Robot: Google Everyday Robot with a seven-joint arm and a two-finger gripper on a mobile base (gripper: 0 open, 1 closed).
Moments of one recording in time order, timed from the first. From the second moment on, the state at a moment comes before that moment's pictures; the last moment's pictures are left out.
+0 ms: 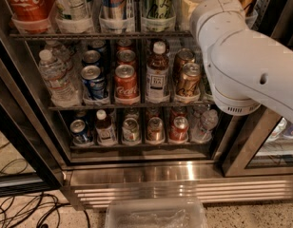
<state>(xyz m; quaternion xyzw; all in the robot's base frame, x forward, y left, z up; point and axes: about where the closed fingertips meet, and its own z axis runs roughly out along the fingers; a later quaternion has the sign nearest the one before) 0.634 -0.149 1.078 -0.07 0.65 -0.09 0.75</state>
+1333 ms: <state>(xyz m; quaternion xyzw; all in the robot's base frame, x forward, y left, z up) 0.600 -0.143 1.134 -0.04 0.62 0.03 0.78</state>
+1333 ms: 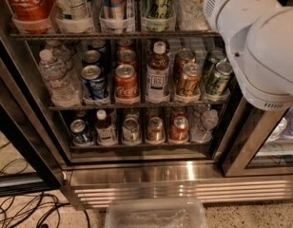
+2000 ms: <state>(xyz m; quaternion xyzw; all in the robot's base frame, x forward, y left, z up) 0.536 -0.143 1.092 -0.09 0.70 0.05 0.71</state>
